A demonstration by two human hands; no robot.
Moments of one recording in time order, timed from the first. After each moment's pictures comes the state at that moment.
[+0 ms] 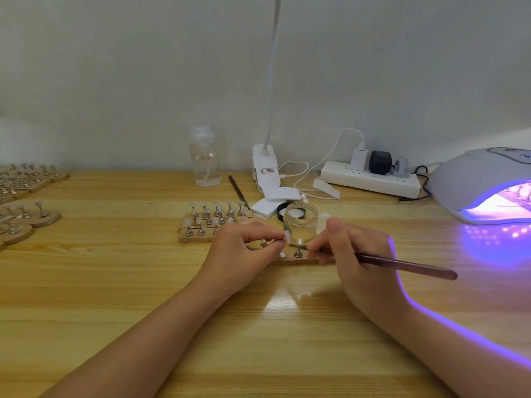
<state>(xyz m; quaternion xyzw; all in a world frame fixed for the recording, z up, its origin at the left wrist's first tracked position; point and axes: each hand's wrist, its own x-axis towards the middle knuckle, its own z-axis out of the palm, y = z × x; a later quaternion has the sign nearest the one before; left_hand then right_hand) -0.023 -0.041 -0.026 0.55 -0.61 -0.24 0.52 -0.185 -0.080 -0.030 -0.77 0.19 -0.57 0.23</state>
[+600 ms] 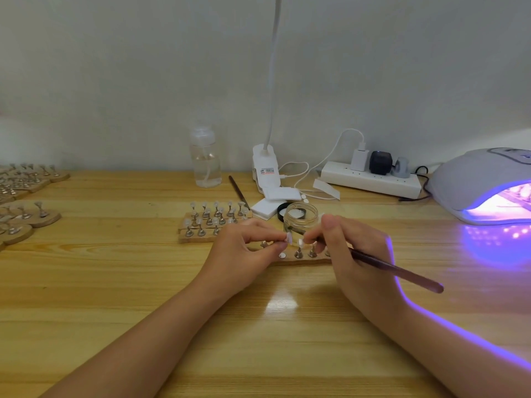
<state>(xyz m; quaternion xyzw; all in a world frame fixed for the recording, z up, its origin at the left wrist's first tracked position) -0.025 -0.041 -0.024 0.55 -0.62 -0.22 0.51 -0.181 -0.081 -0.030 -0.75 0.22 -0.58 0.21</state>
